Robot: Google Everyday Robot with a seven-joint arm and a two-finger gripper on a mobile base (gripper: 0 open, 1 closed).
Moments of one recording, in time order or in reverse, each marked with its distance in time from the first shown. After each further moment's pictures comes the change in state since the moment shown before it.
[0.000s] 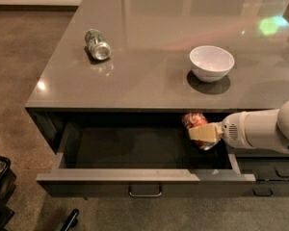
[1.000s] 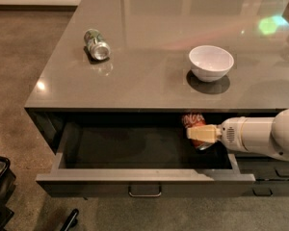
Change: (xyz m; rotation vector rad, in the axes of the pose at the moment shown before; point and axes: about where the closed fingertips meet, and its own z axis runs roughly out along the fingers) arm 0.008 -0.024 0.022 0.009 -0.054 0.093
